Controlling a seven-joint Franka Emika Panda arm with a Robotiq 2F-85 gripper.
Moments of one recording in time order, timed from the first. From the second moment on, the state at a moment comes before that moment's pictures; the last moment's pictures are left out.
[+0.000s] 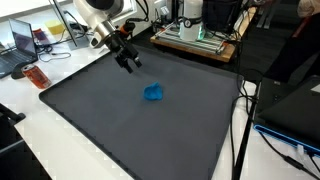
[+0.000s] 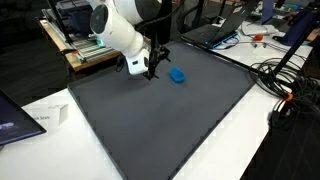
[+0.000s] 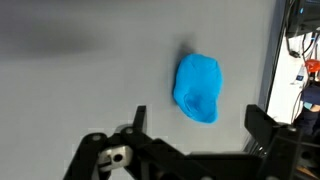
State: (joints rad) arm -0.35 0.46 0.09 -2.04 0.79 2.14 -0.81
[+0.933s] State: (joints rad) arm -0.17 0.17 0.04 -2.39 0.82 2.48 -0.87
